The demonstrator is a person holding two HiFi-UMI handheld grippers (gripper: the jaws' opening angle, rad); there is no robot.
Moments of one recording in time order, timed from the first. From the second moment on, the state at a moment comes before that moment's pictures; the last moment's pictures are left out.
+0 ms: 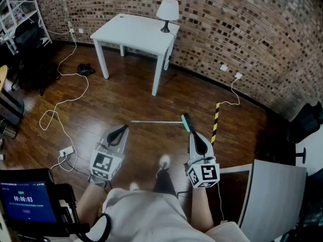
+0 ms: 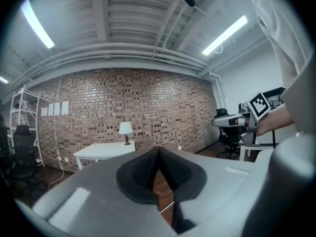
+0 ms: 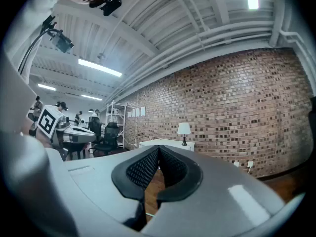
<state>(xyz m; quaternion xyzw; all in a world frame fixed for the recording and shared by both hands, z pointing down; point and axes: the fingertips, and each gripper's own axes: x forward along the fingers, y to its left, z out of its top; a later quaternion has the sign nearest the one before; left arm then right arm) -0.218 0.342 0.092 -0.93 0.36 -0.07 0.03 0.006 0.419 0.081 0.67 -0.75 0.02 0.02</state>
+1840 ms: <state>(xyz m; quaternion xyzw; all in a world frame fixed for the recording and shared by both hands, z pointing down) -0.019 0.037 0.155 -0.91 0.41 -0.11 -0.01 0.207 0.075 0.172 0.58 -0.80 0.07 0.10</state>
